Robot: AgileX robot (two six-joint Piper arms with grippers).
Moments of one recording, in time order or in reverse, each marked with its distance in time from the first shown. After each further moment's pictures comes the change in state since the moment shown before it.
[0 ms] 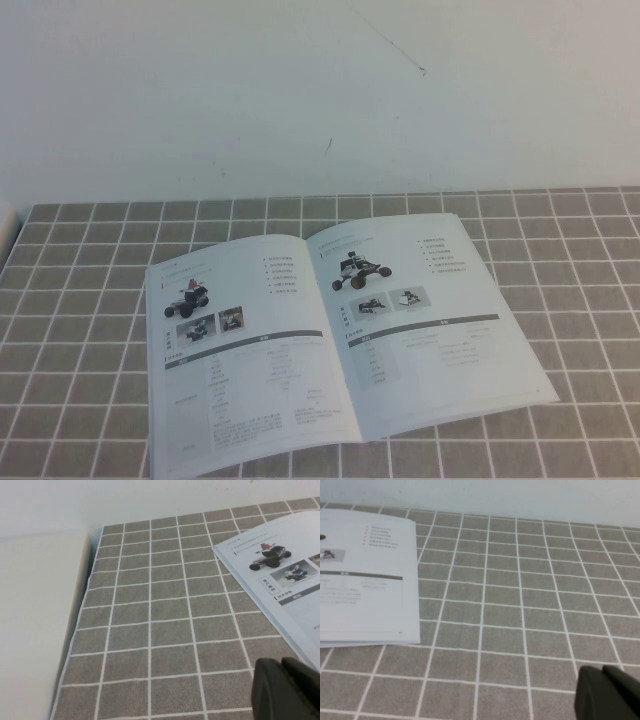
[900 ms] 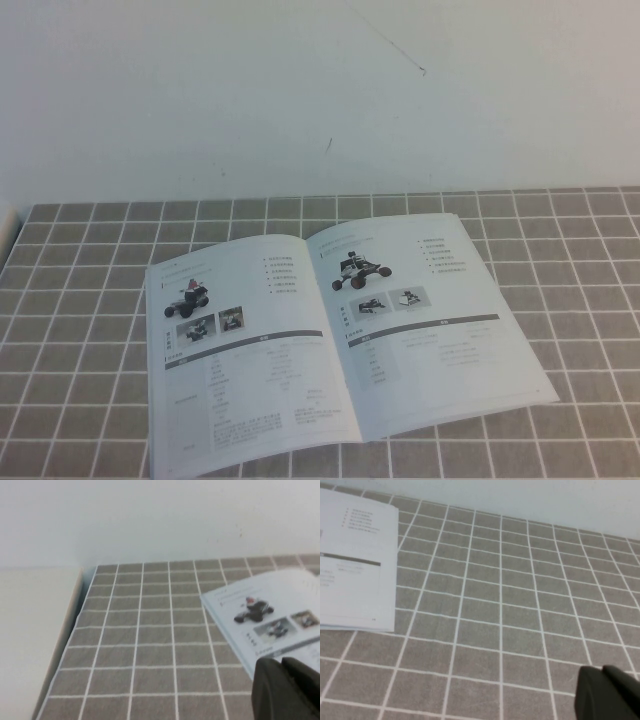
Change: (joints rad) right arm 0.000 0.000 0.000 -0.113 0.000 0.000; left arm 0.000 0.000 0.006 -0.109 -0.118 0.036
